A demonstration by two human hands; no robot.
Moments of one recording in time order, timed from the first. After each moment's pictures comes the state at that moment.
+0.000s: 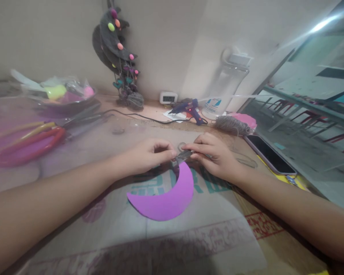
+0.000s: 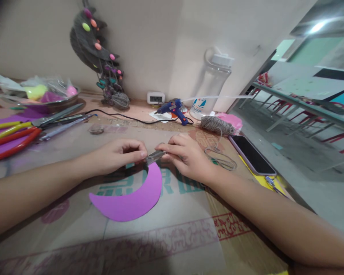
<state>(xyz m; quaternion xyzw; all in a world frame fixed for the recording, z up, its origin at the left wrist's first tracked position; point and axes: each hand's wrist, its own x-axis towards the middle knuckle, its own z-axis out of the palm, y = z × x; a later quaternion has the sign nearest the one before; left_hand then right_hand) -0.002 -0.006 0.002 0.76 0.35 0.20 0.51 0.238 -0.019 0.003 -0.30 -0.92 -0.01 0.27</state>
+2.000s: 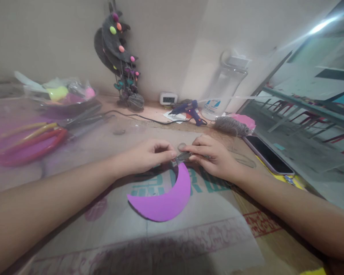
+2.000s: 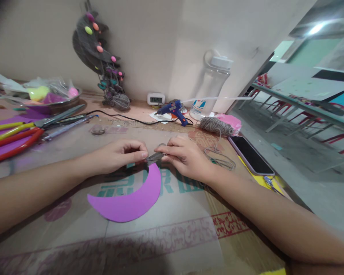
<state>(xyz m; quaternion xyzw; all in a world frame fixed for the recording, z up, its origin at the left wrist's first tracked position) -0.004 -0.003 0.001 0.77 0.32 0.19 0.52 0.237 -0.017 0.005 -0.28 -0.92 0.00 0.26</state>
